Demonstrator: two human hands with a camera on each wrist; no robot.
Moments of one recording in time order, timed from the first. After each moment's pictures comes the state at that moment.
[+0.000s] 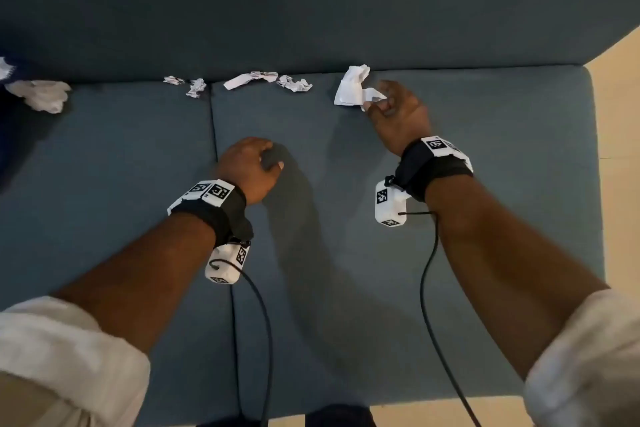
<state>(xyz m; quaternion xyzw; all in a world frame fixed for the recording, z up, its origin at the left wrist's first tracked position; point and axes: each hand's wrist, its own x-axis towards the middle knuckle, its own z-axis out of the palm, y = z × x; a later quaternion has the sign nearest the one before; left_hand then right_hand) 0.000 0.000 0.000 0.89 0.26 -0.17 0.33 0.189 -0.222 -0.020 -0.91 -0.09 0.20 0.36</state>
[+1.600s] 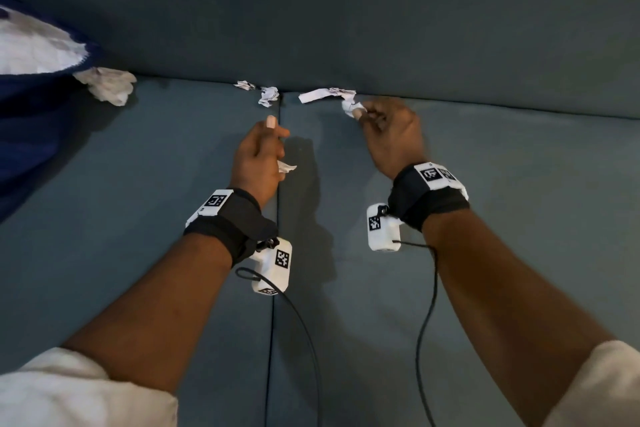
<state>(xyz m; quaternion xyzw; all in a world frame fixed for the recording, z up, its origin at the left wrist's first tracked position) -0.011 0.082 -0.024 0.59 0.46 0.07 0.66 0.145 -0.076 -0.039 -0.90 -0.18 0.16 0.37</state>
